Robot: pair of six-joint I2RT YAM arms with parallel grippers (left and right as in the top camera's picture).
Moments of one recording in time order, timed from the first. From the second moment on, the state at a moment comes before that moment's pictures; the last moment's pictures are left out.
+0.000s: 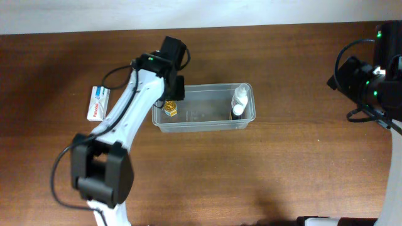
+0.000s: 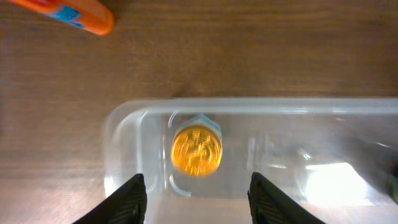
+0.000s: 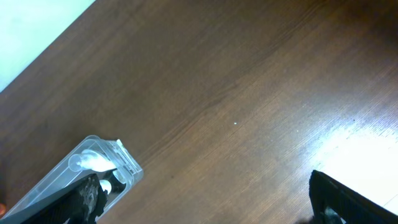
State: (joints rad) left arm -0.37 1.96 1.75 -1.07 -0.14 -0.36; right arm -0.06 1.51 2.14 -1.69 0.24 0.65
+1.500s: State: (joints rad) left arm -0.01 1.89 1.76 -0.79 0.08 -0.03; right arm -0.06 1.51 2.14 -1.69 0.24 0.65
